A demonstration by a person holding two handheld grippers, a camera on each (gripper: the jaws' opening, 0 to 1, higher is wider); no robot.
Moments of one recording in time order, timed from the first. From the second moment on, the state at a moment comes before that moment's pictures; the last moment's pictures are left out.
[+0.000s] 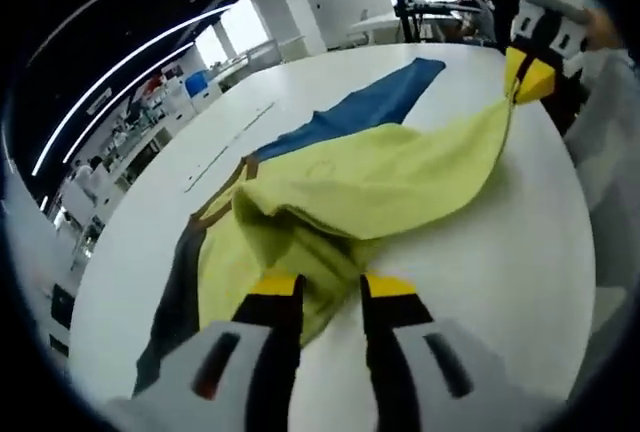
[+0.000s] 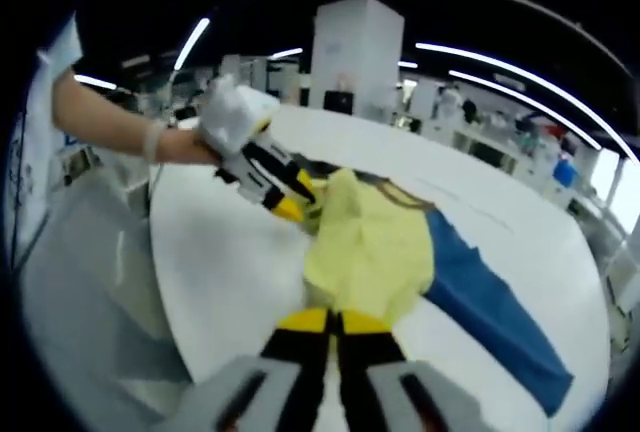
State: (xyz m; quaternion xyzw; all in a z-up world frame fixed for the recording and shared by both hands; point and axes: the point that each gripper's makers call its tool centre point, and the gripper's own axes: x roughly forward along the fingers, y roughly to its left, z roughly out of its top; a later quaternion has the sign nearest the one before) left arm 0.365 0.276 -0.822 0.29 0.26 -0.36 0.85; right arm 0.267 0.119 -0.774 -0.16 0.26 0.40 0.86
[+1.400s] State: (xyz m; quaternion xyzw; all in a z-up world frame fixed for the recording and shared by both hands) left arm 0.248 0.418 -0.778 0.15 0.31 -0.26 0.90; right arm 0.216 0.103 -0.781 -0.16 0.31 0.47 0.81
